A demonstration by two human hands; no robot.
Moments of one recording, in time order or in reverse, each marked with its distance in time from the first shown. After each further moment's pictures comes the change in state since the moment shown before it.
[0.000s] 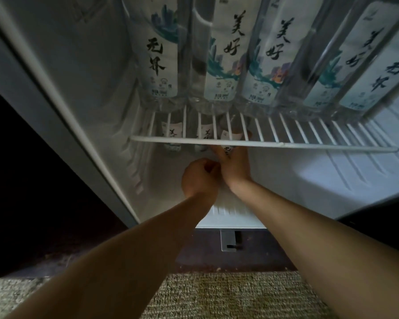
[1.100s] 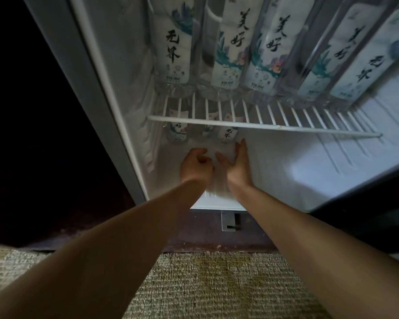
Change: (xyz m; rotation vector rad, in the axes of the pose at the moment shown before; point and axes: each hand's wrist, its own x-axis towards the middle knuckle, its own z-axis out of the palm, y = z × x) left_hand -0.012 -0.004 -0.019 -0.352 -0.042 -0.137; right_hand -0.042 0.009 -0.003 0.070 -0.018 0.076
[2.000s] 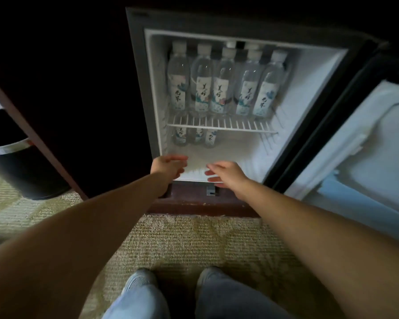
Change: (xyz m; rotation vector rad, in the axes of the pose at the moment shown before) left_hand -0.196 0.082 -0.111 -0.038 -0.011 -0.031; right_hand -0.185 -0.141 -0.101 -0.166 -0.379 0.217
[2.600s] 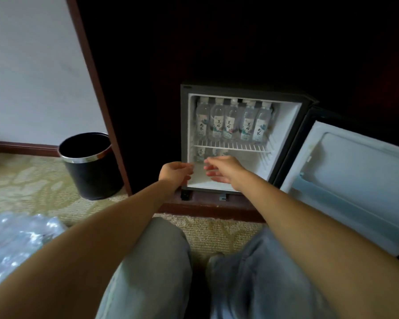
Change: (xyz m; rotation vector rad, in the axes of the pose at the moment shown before) left_hand -0.166 0.052 -0.074 -0.035 0.055 0.119; right_hand -0.174 -0.108 0.029 0.141 -0.044 -0.071
